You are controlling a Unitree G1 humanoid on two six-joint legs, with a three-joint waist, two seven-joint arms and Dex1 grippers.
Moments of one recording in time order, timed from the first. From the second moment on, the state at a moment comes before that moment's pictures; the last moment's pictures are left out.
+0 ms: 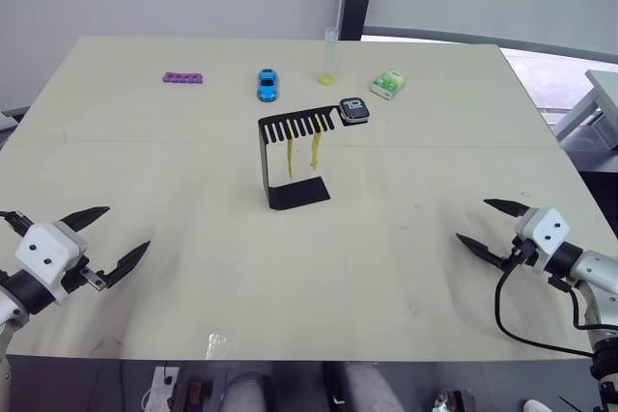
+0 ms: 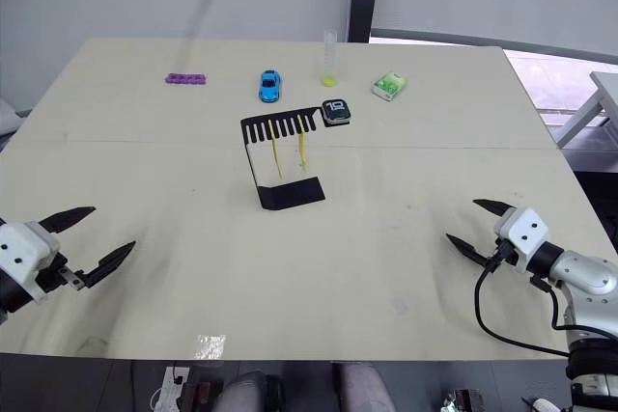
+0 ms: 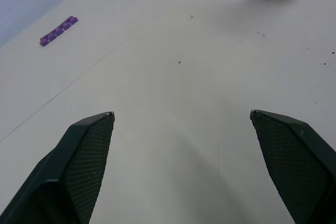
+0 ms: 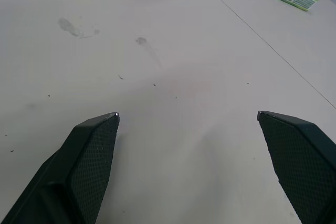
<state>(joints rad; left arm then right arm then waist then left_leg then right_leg) 0.24 0.75 0.59 -0.14 -0.31 -0.03 -0.78 -0.23 -0.79 -0.21 0.56 0.24 -0.47 1.00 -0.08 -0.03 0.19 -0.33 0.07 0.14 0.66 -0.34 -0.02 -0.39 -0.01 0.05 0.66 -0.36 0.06</state>
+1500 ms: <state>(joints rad) -0.11 0.75 0.47 -0.59 -0.92 0.52 -0.62 -0.74 -0.21 -0.01 -0.51 0.58 0.98 -0.11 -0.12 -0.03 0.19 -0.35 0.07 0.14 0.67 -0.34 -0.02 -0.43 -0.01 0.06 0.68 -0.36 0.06</state>
